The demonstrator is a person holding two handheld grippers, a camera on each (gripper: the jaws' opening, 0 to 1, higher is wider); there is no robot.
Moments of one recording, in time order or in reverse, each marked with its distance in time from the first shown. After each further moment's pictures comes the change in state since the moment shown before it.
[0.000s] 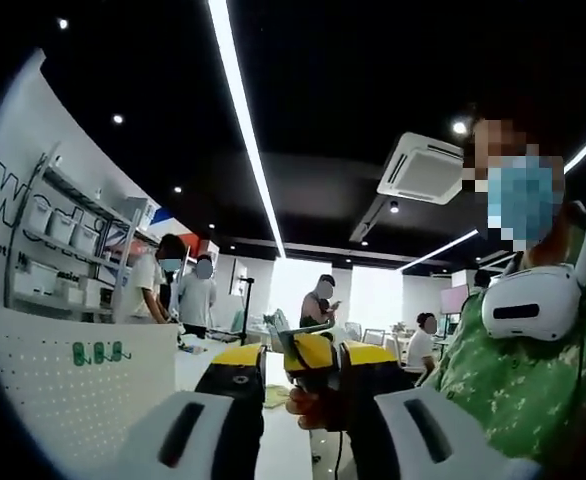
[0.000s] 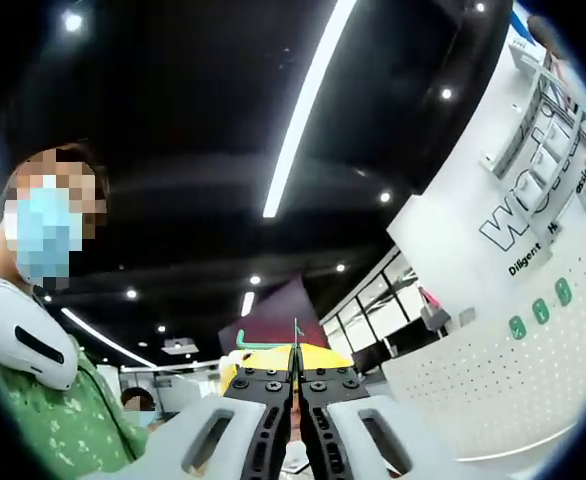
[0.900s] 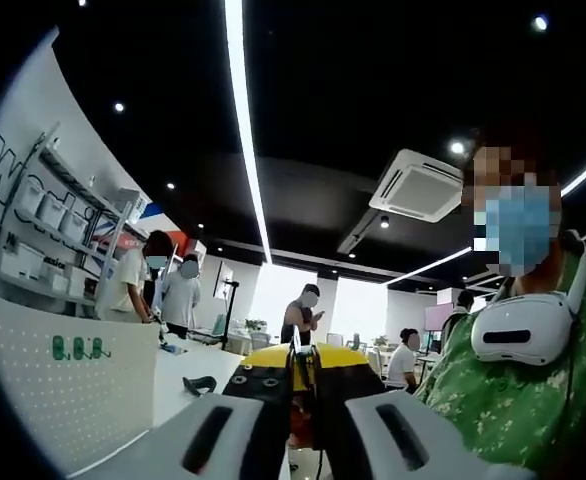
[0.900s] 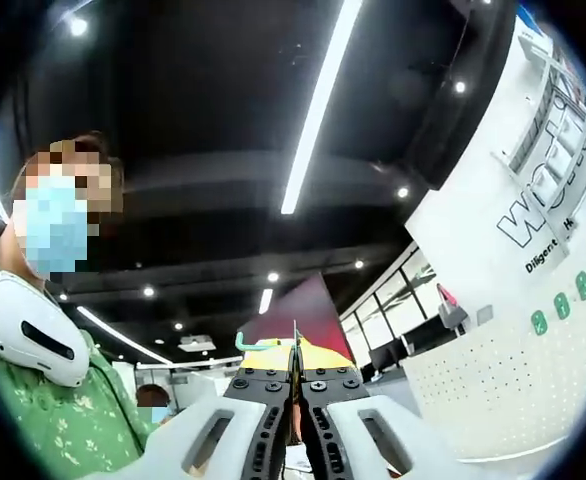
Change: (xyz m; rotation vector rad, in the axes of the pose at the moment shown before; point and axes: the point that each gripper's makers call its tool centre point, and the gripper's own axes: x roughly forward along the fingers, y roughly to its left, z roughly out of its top) left arm 0.009 -0.007 0.008 -0.073 -0.034 -0.057; right arm 0.006 0.019 -0.007 0.011 0.002 0.075
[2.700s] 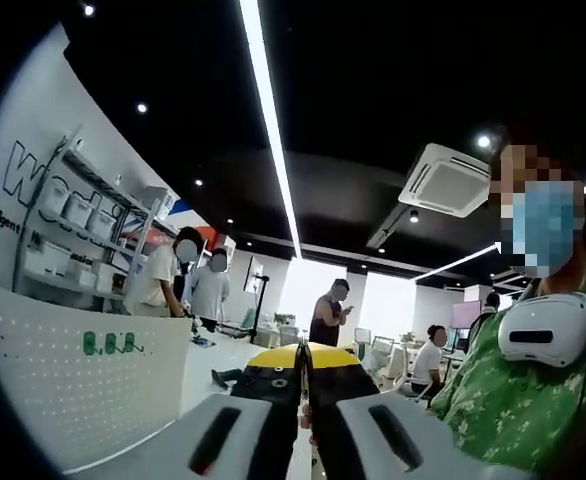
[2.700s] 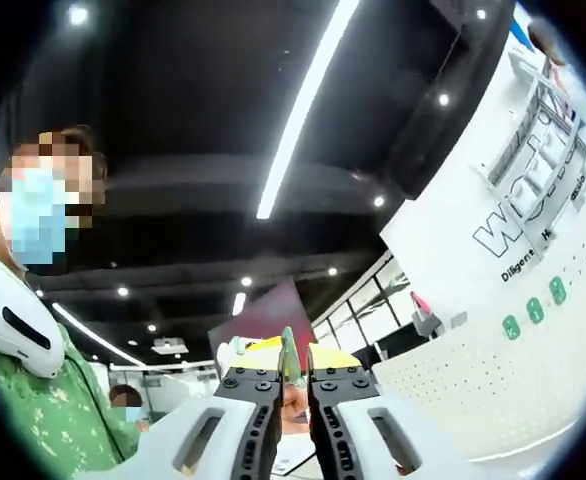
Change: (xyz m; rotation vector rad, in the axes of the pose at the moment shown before) left arm -0.012 0.032 0.000 0.011 0.038 0.154; right arm -0.008 -0.027 -0.002 -0.057 -0.015 -0.133
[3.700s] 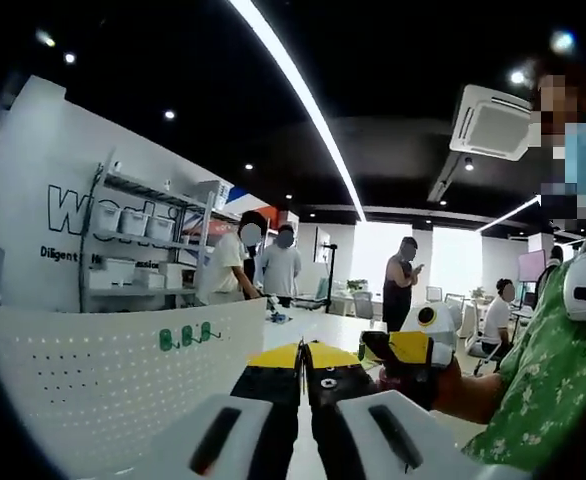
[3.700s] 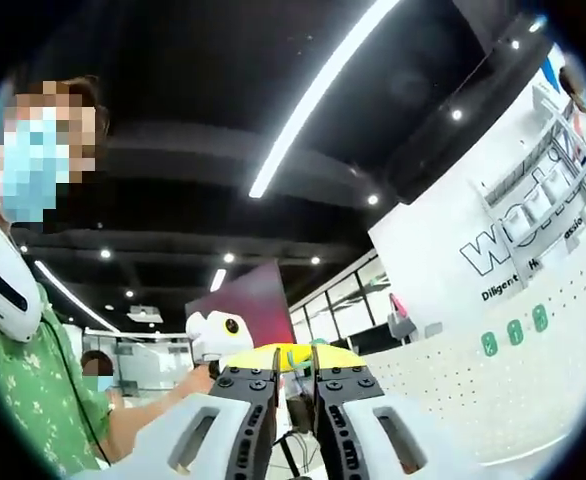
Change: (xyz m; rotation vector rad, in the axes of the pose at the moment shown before) left arm -0.016 0.048 -0.013 0.166 0.145 0.334; right arm 0.002 -0.009 -0.014 -0.123 0.077 -0.066
